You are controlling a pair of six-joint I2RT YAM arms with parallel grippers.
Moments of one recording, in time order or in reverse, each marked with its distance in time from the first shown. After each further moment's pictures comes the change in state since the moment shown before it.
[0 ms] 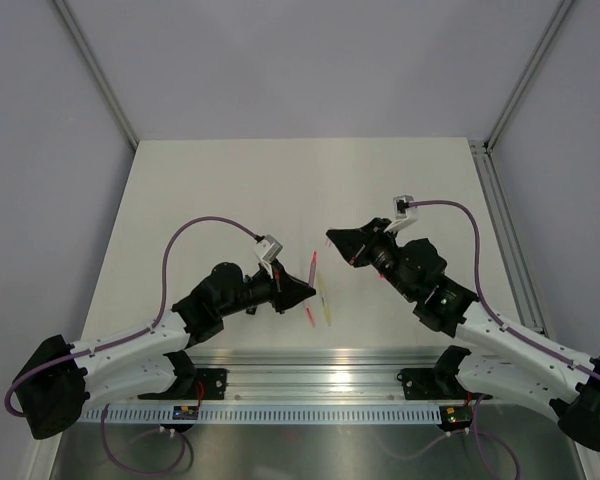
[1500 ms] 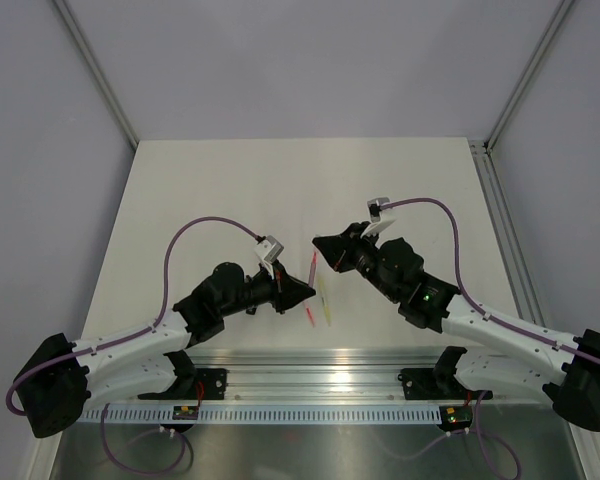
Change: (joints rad) left arm 0.000 0.012 -0.002 -0.004 -0.007 0.012; right arm 0.091 0.123 0.041 0.008 0.059 -0.125
